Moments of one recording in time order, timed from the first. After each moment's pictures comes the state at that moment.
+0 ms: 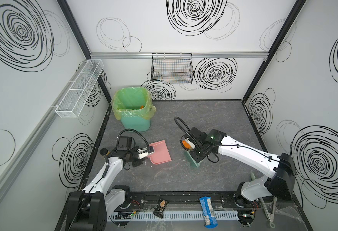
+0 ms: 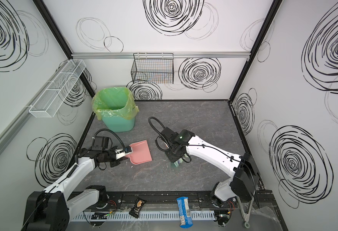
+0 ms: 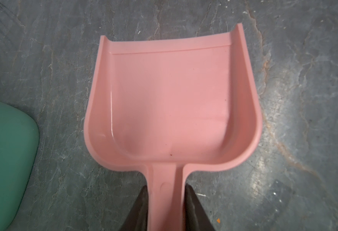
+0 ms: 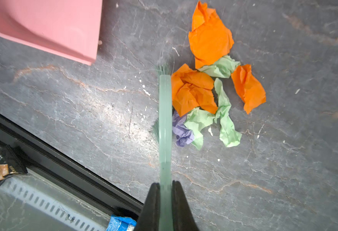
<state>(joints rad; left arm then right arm) -0.01 1.07 0.52 -0.55 0.49 1.14 0.90 1.46 1.27 -1.12 0.06 0.26</state>
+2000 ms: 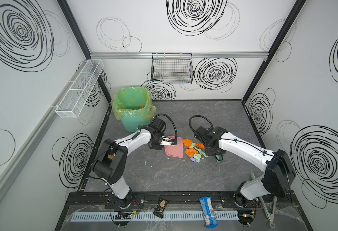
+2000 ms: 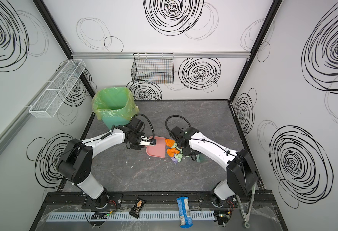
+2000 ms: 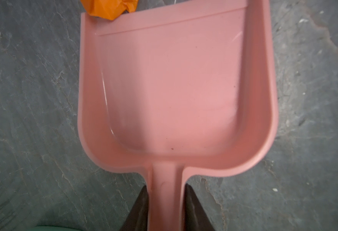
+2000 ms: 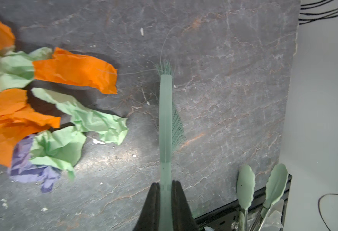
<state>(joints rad) -0.46 1.69 1.08 -0.62 0.15 1.23 0.75 1.52 1.16 -1.24 0.41 0.77</state>
